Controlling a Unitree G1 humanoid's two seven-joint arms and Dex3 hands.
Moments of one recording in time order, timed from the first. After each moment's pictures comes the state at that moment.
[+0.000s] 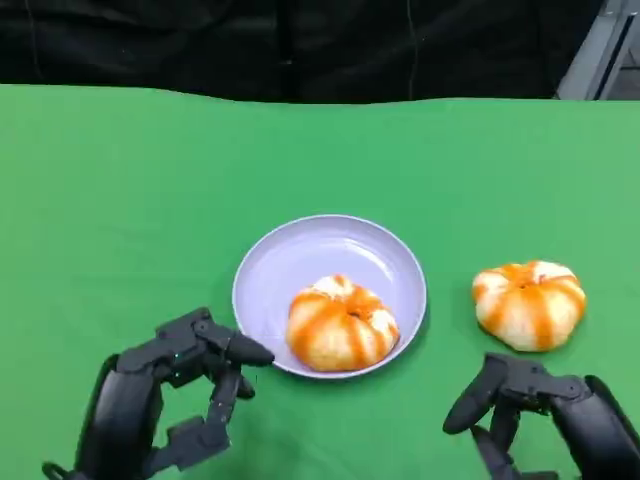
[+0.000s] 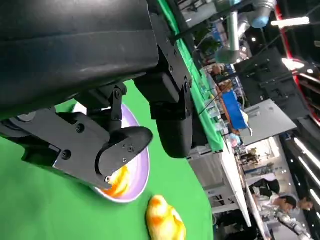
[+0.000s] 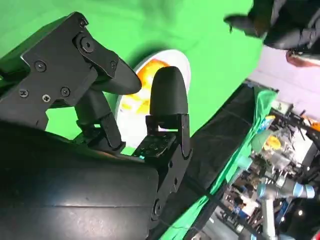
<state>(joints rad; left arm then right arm) 0.24 0.09 -0.12 -0.06 0.04 -0.50 0.01 0.31 -0.15 0.13 -0.23 -0.27 -0.36 0.04</state>
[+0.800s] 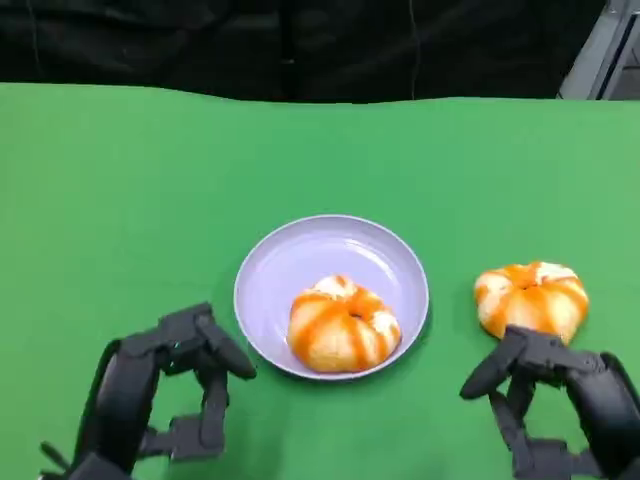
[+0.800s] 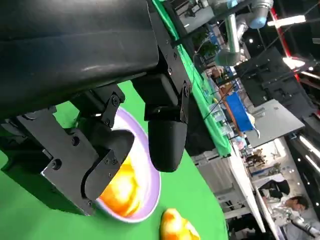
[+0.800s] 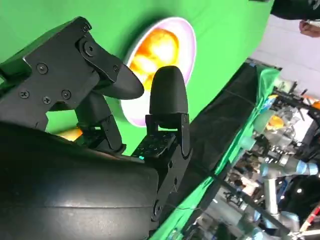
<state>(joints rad) 0.13 0.08 -0.06 0.14 0.10 -0.62 0.00 0.24 -0.13 0.10 -0.07 -0.27 -0.44 -0.01</state>
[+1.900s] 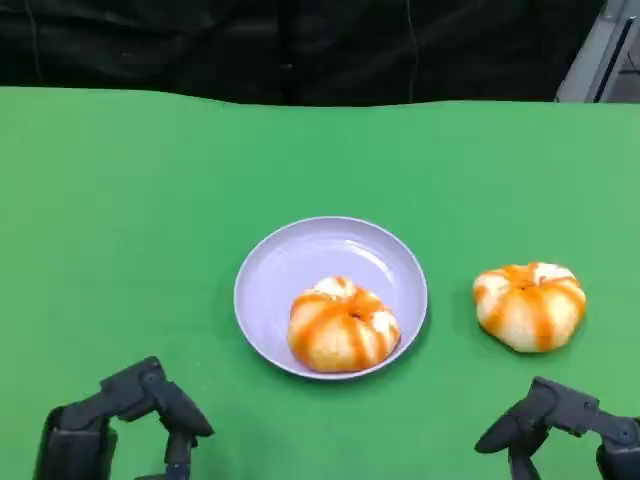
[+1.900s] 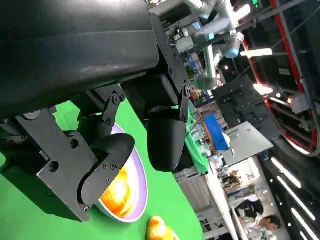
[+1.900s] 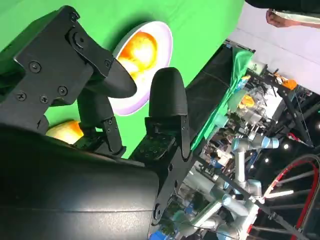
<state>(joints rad) 0.27 0.04 0.02 0.17 0.05 -0.90 -0.02 0.44 -0.09 0.09 -0.19 -0.36 -0.64 -0.15</state>
